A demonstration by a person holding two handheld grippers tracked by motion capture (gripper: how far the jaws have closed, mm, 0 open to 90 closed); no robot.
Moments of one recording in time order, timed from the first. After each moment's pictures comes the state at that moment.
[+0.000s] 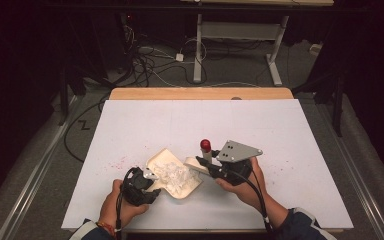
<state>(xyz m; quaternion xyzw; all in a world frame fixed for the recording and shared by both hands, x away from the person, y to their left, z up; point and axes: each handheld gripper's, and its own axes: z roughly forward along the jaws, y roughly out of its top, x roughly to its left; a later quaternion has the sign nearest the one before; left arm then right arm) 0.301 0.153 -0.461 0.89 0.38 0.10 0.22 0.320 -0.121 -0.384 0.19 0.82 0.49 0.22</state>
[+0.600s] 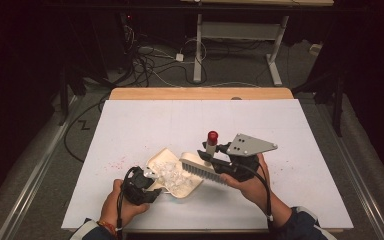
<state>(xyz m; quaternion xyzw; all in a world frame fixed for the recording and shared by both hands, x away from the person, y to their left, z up) 0.303 0.153 -0.462 0.89 0.38 0.10 0.22 0.320 -0.137 -0.358 0.20 0.79 0.55 0.20</state>
